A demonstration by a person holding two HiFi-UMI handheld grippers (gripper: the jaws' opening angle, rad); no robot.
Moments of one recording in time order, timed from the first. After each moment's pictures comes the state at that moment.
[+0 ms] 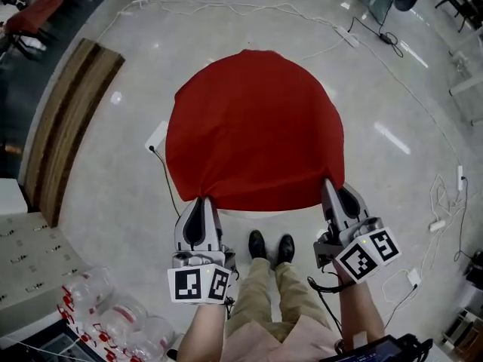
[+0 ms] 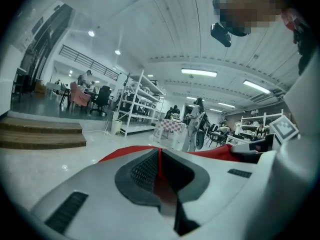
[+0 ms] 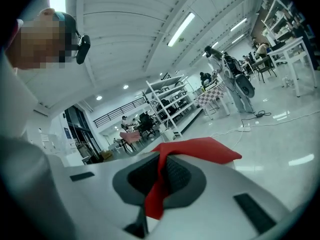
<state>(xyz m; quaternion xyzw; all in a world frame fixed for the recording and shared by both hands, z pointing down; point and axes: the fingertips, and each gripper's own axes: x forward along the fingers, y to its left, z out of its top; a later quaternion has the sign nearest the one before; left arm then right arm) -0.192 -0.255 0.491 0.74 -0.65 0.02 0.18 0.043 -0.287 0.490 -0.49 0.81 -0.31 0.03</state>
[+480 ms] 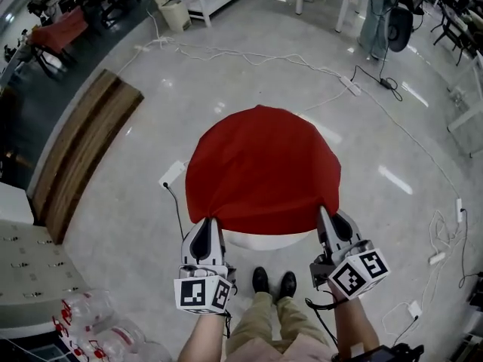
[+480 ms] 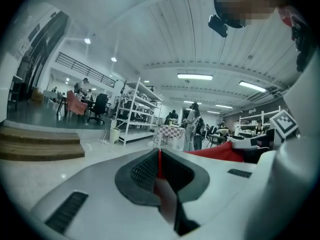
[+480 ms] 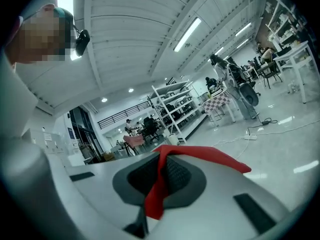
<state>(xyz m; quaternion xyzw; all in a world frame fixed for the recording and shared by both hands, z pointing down) -0.201 -0.277 0.434 0.75 -0.64 0.01 0.13 0.033 -0.306 0.429 -0.48 0.83 -0.28 0.06</state>
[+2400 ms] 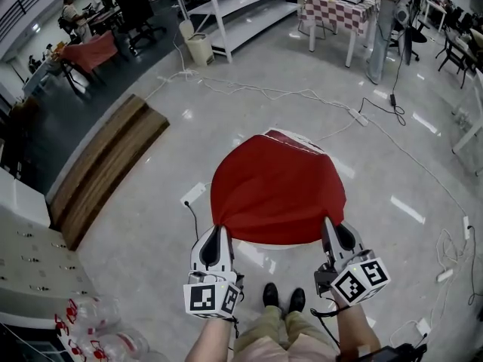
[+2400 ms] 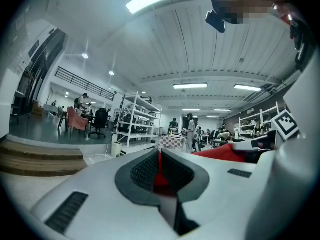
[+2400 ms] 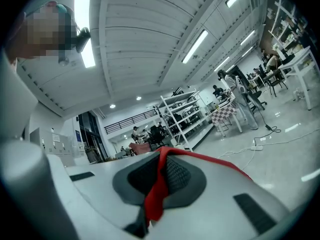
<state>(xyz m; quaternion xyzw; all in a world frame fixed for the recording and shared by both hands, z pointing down) -0.204 -0.205 0.336 0.75 -0.66 -0.01 0.07 0.029 -0.236 0.345 -0.47 0.85 -0.23 0.10</state>
